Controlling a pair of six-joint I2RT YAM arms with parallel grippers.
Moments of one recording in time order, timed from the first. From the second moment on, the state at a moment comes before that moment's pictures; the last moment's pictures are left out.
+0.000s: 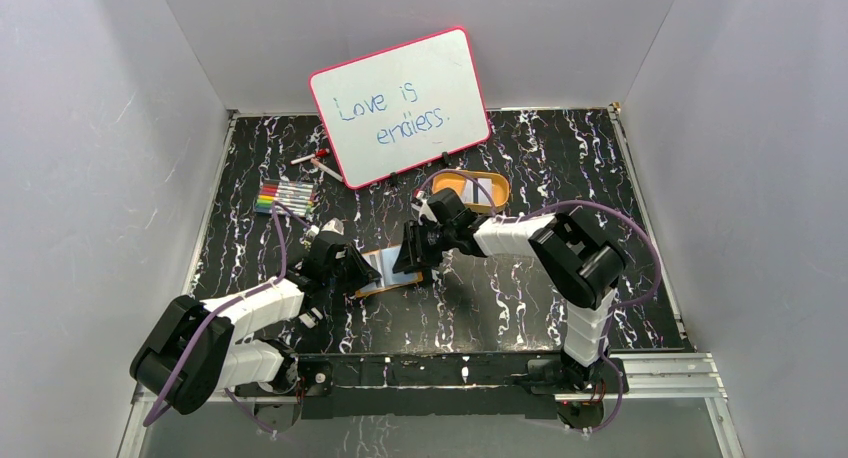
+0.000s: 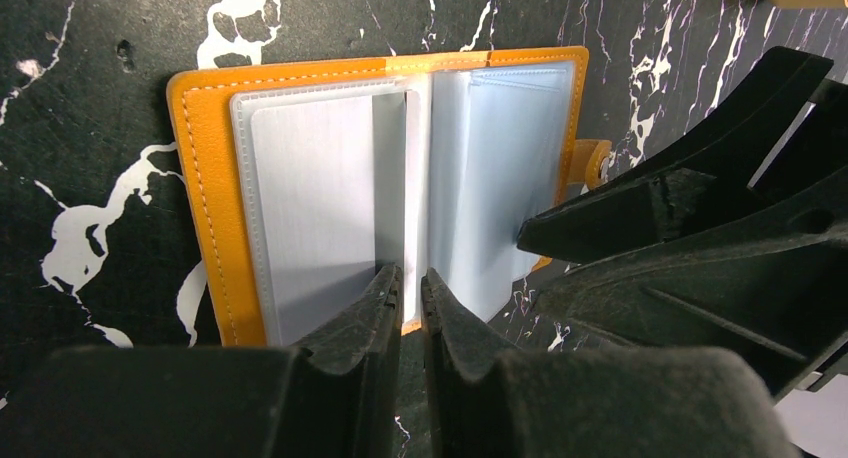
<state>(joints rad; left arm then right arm) -0.53 1.21 0.36 0.07 0.07 -0.96 0.78 1.87 1.00 0.06 -0.56 0.70</state>
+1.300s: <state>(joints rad) -0.53 1.04 0.36 -0.05 0.05 -0.96 0.80 1.93 0.90 0.39 -0.62 0.95</state>
